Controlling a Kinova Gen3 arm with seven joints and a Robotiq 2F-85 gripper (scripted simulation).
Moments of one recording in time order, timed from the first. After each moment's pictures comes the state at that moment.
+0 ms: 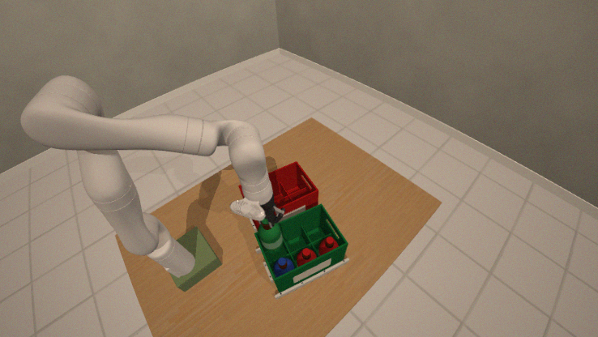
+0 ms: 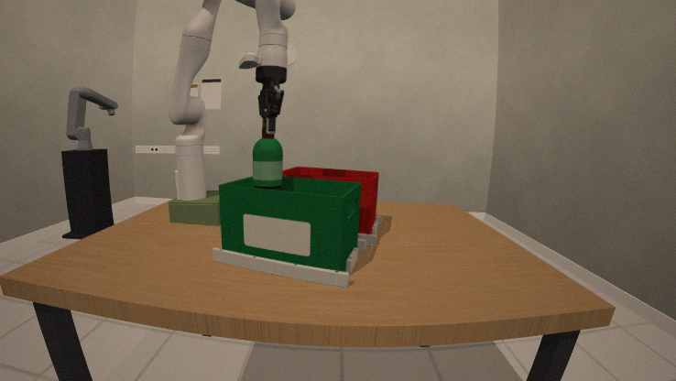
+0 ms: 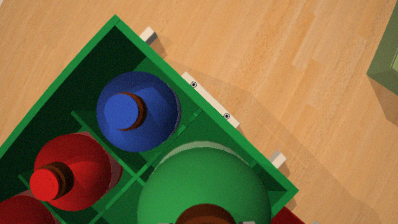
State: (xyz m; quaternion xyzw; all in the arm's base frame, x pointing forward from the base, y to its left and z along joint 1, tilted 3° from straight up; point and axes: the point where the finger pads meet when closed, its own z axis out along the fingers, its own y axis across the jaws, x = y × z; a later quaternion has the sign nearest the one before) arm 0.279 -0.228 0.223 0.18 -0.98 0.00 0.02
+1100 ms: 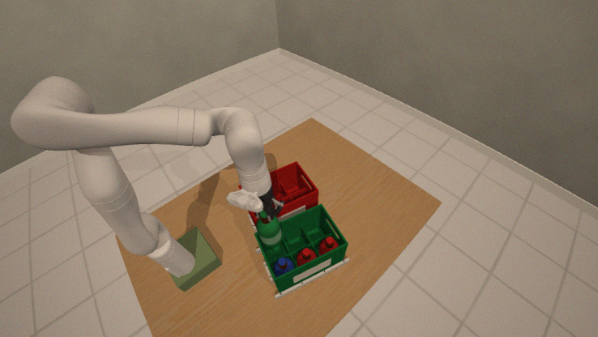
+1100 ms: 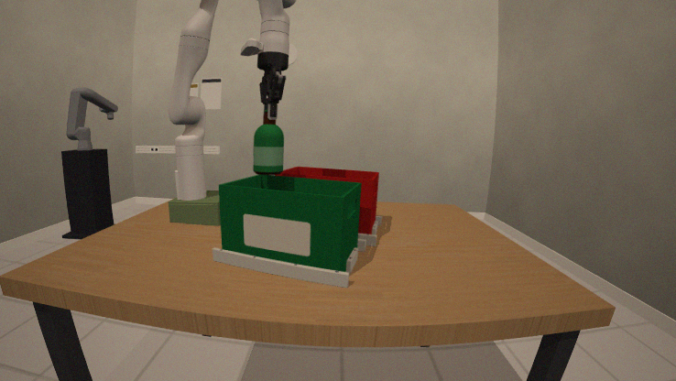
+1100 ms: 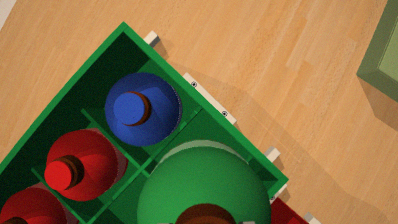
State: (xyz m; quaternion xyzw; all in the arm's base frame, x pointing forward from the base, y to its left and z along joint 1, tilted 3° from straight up) arm 0.283 -0.226 0.256 0.18 -0.98 0.00 0.02
